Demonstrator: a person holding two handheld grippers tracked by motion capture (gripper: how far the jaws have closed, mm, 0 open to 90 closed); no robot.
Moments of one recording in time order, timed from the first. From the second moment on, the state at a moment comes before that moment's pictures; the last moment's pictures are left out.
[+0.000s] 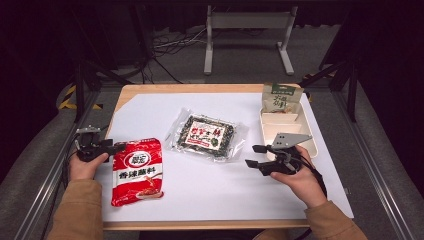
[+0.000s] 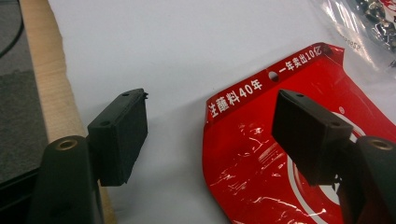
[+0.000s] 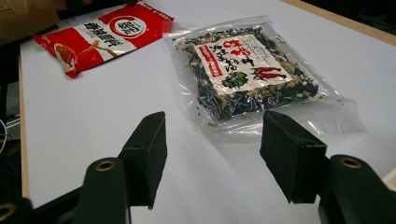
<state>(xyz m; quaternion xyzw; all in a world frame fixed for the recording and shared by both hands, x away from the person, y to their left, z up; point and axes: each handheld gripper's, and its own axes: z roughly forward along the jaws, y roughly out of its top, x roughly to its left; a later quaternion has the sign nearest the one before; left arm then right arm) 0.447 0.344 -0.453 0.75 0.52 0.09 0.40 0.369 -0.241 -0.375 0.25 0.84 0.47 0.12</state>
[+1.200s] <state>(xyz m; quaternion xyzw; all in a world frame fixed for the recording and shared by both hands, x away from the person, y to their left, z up) 0.428 0.325 -0.452 0.82 0.43 0.07 0.38 0.368 -0.240 -0.380 0.26 0.84 0.47 0.10</state>
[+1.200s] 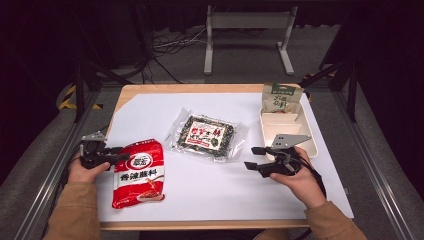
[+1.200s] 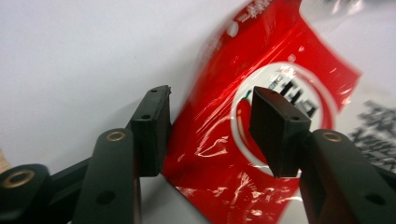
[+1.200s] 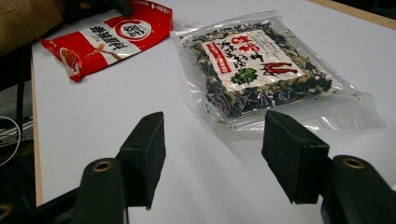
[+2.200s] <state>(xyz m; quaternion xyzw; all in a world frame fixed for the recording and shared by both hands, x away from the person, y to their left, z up) 0.416 0.323 -0.410 0.80 0.45 0.12 0.37 0.366 -0.240 -0.378 0.24 0.84 0.47 0.11</state>
